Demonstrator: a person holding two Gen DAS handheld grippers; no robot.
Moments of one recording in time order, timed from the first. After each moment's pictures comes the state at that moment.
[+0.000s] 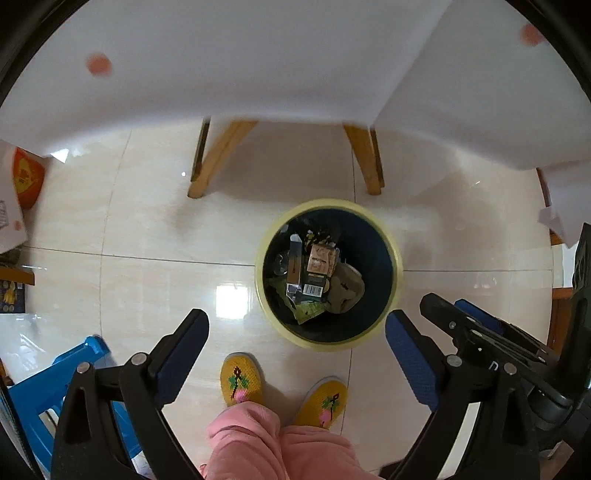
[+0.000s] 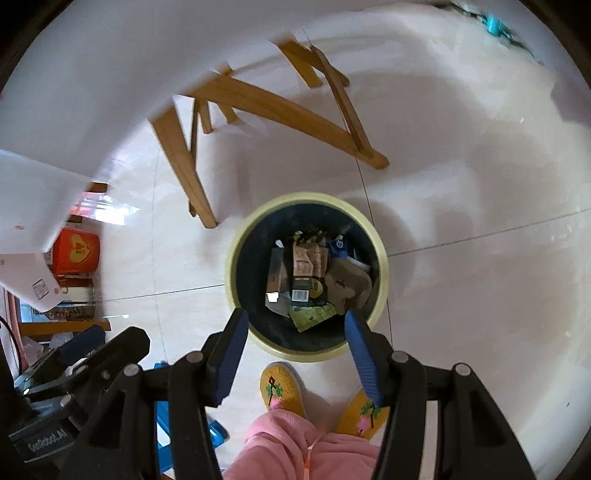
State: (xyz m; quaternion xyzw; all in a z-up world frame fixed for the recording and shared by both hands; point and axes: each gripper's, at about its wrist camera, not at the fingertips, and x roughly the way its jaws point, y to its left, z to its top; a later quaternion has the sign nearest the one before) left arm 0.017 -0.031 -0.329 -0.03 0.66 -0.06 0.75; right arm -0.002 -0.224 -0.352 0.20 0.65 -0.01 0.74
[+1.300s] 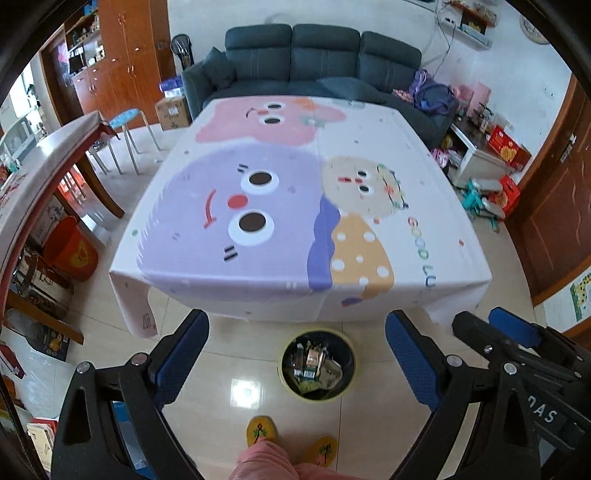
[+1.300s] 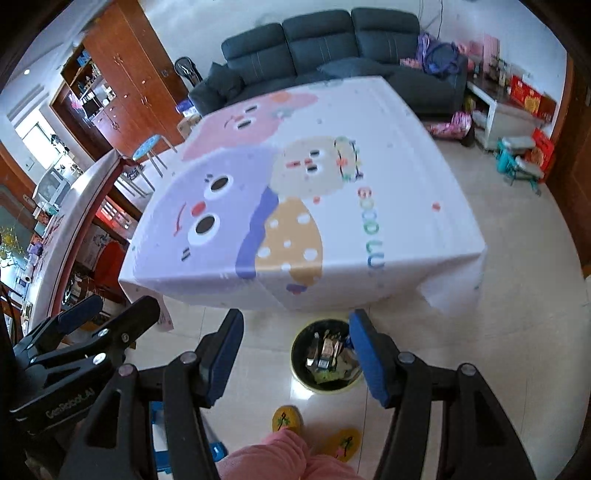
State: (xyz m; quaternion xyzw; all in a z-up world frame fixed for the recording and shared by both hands) left arm -0.010 -0.012 0.022 -0.02 0.48 -0.03 0.87; right arm -0.012 -0.202 0.002 0.11 0.50 0.03 0.86
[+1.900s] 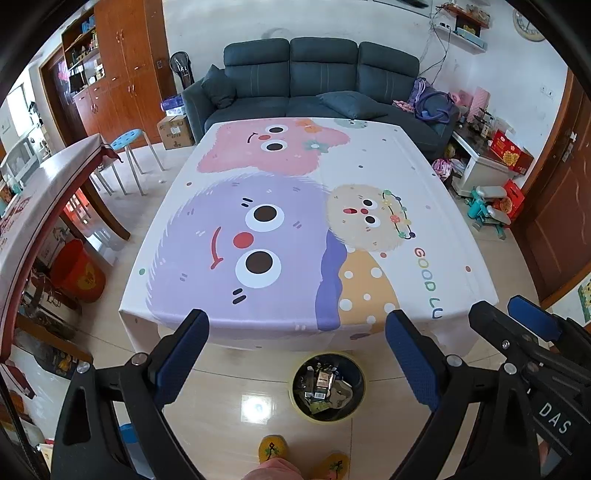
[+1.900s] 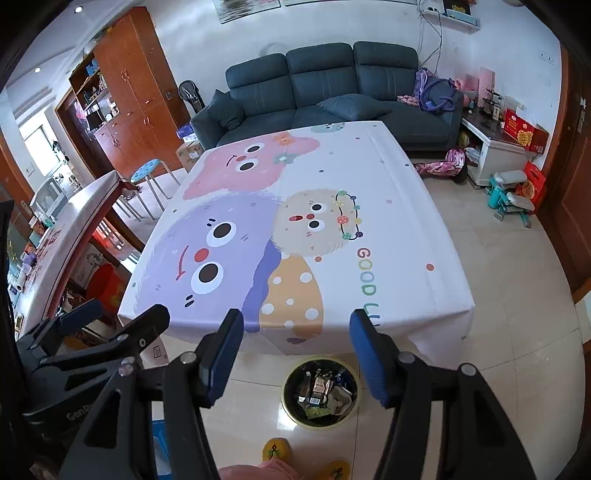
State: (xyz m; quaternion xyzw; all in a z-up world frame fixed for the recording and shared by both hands) left arm 0.022 -0.016 0.039 0.00 0.46 -0.02 0.89; right arm 0.010 -0.194 0.032 0.09 0.45 0.01 0.89
